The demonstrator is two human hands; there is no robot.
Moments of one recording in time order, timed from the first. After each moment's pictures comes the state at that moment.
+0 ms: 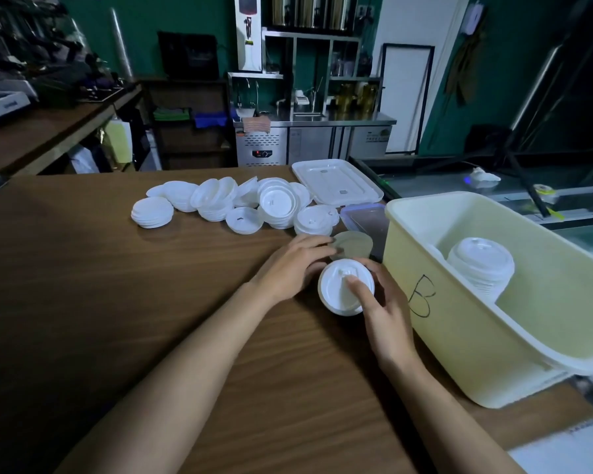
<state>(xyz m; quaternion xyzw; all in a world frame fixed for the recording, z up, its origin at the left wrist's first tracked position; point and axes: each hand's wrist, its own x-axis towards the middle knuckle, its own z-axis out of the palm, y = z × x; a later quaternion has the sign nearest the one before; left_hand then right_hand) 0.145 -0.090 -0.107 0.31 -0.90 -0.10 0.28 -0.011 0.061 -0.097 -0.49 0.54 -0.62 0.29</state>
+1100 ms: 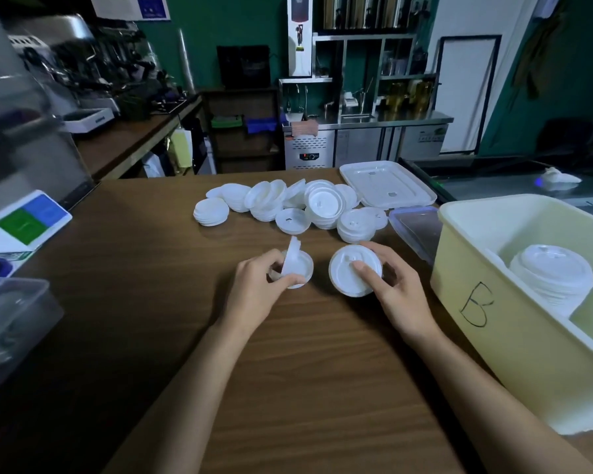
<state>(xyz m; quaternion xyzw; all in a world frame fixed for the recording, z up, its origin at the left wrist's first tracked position) 0.252 -0.009 -0.090 0.52 -0.71 -0.16 0.44 0.007 0.017 -0.087 -0.59 0.45 -0.57 0.36</state>
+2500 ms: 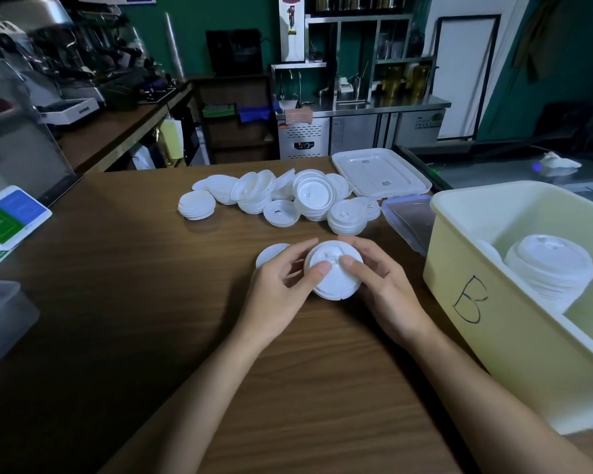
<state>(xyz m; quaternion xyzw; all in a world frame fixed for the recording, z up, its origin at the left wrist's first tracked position) 0.197 0.014 -0.081 0.43 -0.63 -0.41 0.50 0.007 0.013 -0.092 -0.53 0.37 -0.56 0.51</state>
